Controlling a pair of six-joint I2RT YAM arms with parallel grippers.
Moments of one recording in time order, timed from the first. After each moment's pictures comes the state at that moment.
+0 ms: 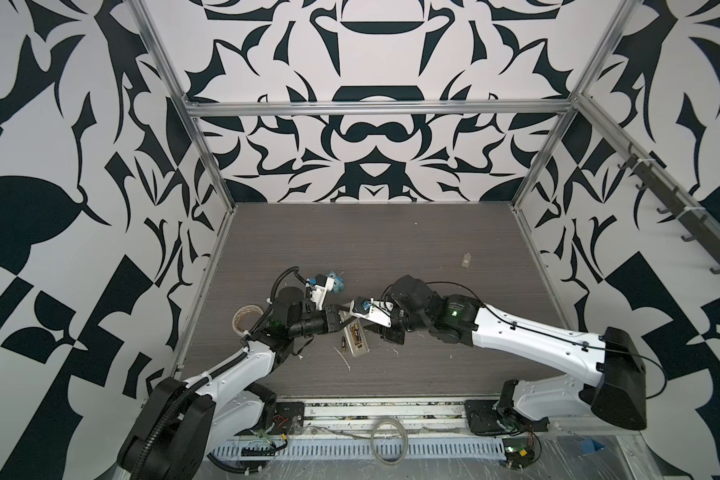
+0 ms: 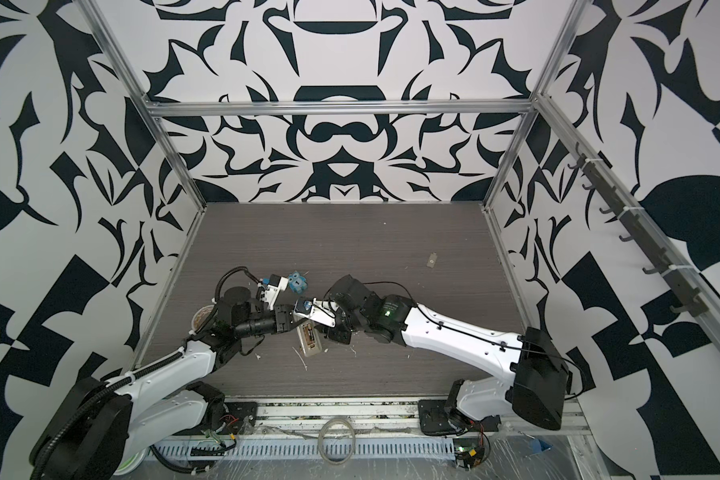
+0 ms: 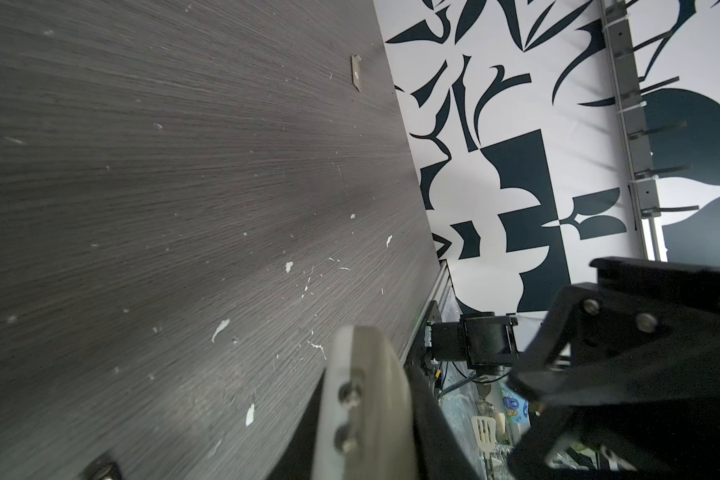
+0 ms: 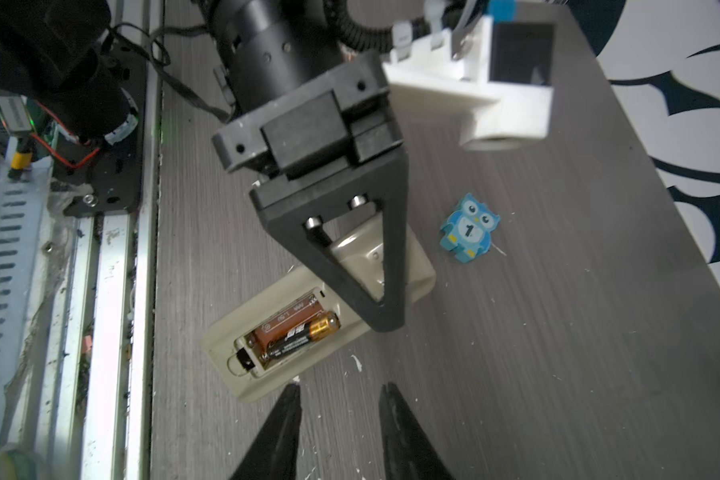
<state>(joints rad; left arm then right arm) -0.47 1.08 0.31 0.36 0.78 -0.84 1.03 1.34 1.02 -0.43 -0.17 -0.38</state>
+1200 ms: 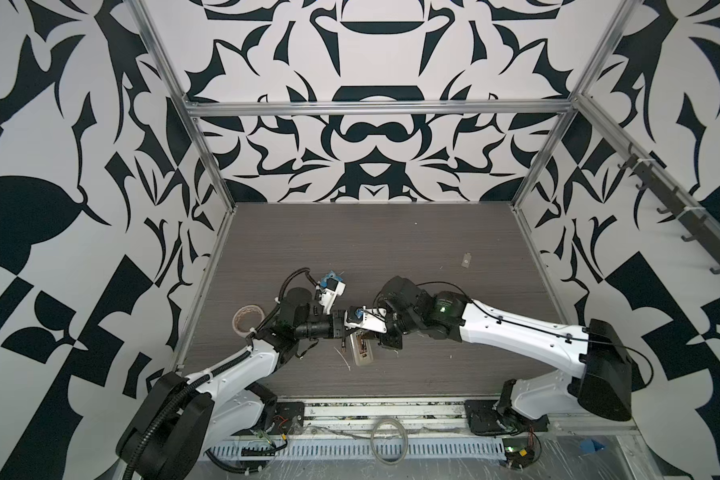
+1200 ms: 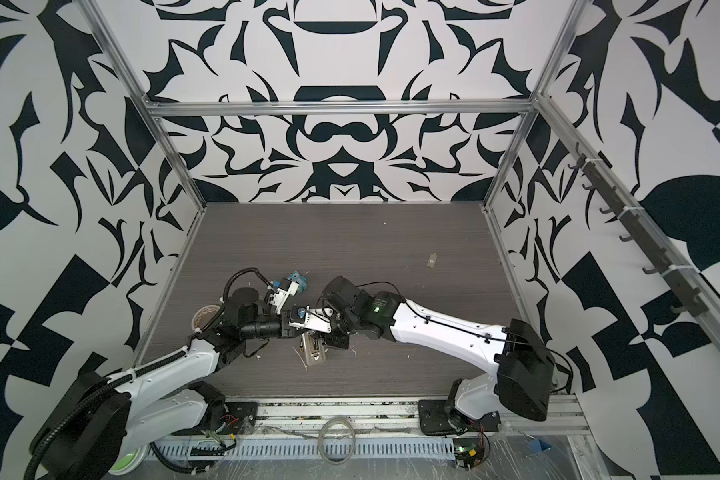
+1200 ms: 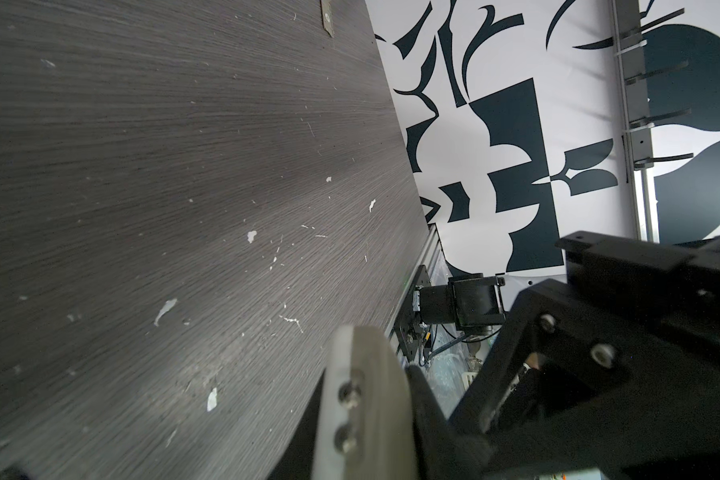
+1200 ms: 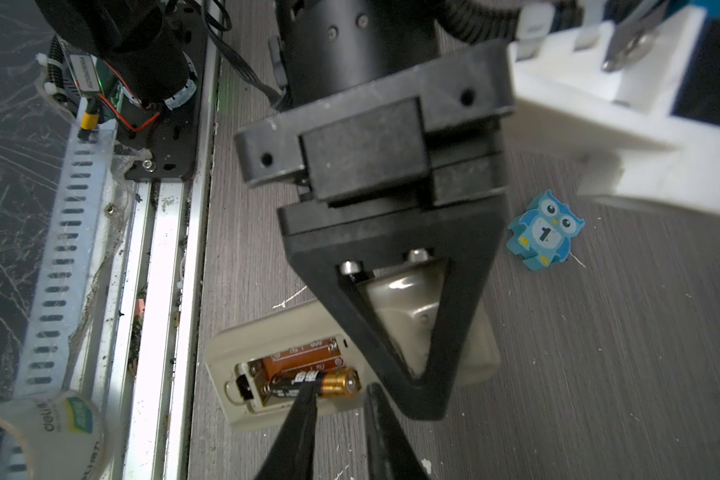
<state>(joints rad) -0.54 1.10 0.33 0.34 0.81 -0.82 1.04 1.42 1.07 -0.51 -0.27 -0.42</state>
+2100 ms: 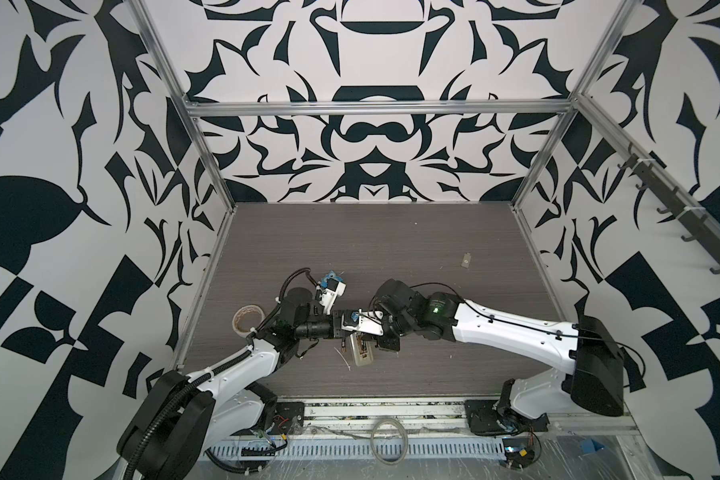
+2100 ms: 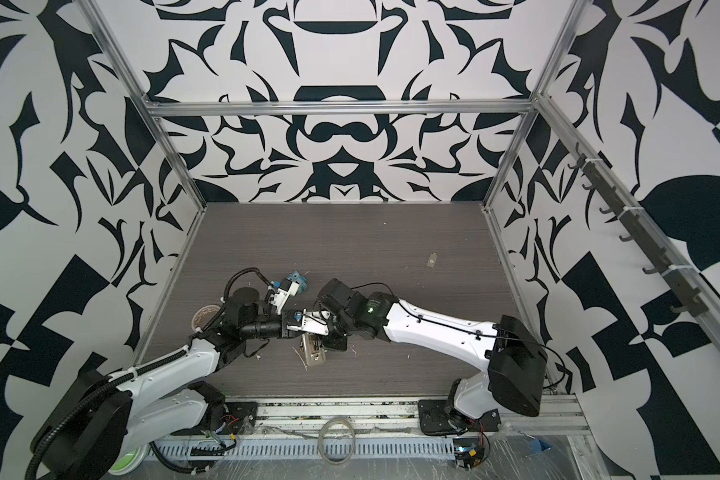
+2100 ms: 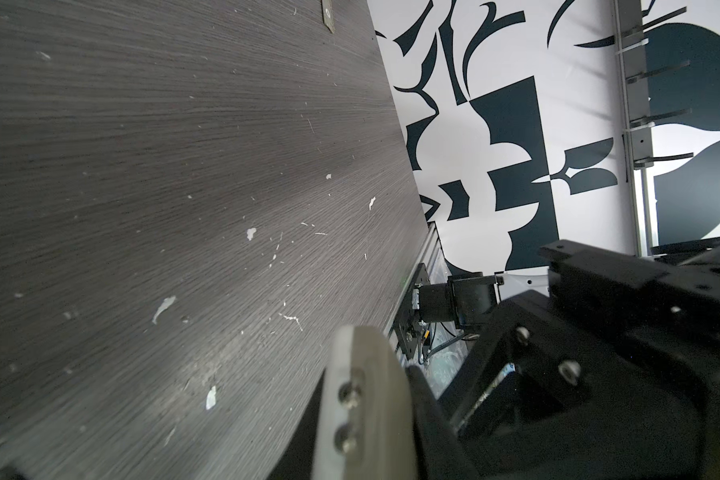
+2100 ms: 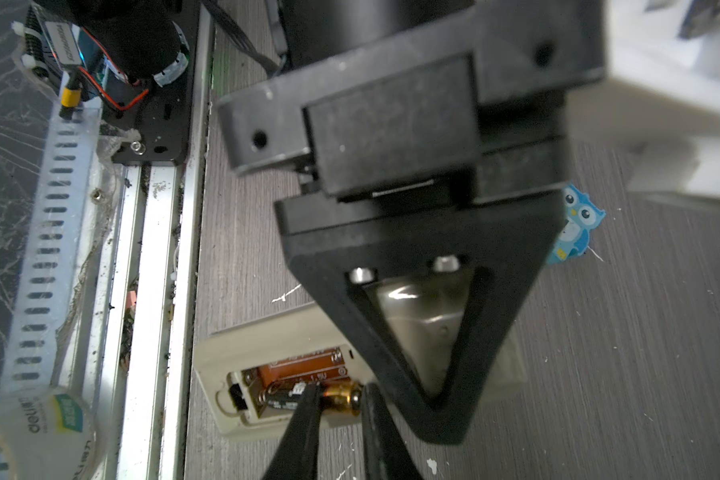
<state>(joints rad) -0.54 1.10 0.33 0.34 0.82 -0.83 1.06 1.46 1.09 -0.52 -0.24 -0.43</state>
